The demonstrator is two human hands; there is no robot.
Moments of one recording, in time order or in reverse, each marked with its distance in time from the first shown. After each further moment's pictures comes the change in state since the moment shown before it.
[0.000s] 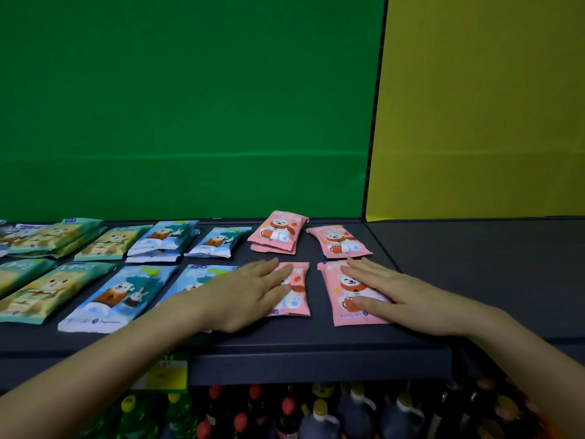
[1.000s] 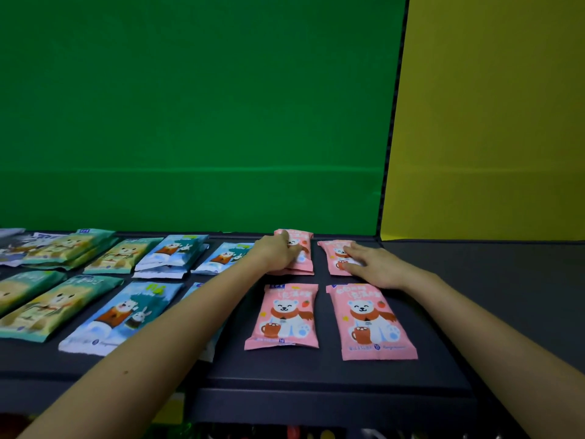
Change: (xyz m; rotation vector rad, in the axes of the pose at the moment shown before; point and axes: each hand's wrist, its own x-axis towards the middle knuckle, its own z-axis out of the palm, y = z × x) left_hand 0.127 -0.030 -0.024 -0.265 0.177 -0.418; right_hand 0.122 0.030 -0.025 -0.116 0.076 0.225
